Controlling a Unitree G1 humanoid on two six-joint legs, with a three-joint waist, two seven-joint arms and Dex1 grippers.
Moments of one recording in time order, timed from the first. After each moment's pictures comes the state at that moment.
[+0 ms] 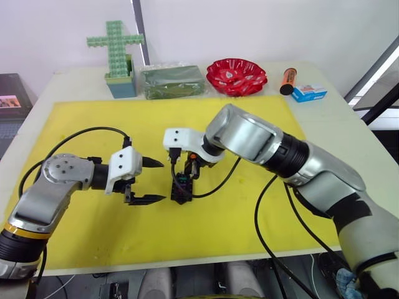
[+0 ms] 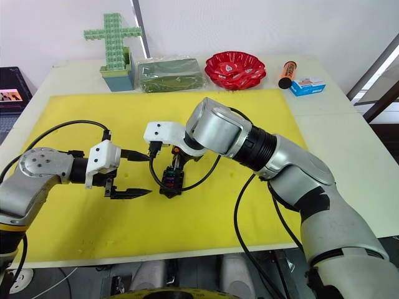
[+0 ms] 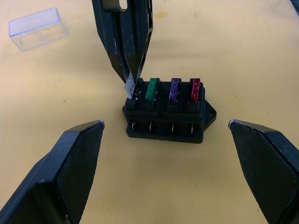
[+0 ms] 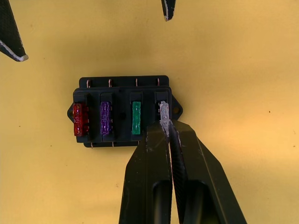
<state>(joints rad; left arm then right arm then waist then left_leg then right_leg) -0.29 0.89 -0.05 -0.26 -0.38 0.32 -1.22 -1.32 -0.40 0.87 0.06 0.23 1.24 1.09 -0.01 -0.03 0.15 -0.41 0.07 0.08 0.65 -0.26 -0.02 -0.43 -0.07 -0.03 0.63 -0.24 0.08</state>
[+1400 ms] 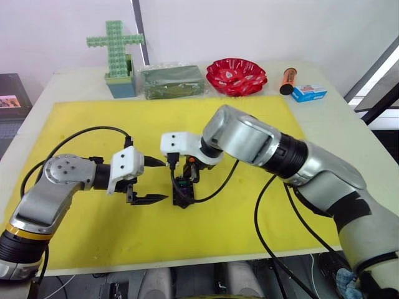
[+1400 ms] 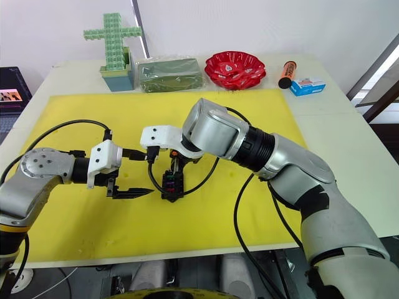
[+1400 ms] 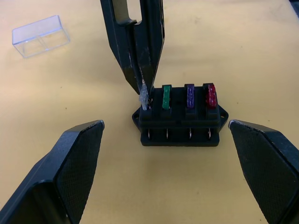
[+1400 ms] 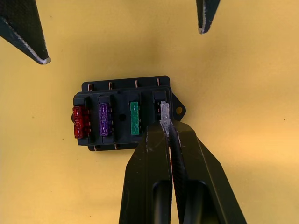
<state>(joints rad) -0.29 0.88 -0.05 -0.28 -0.38 0.32 -1.20 -1.33 -0.40 0.91 0.04 0.20 1.19 1.14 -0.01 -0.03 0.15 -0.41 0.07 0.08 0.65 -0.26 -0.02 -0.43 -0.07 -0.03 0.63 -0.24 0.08</state>
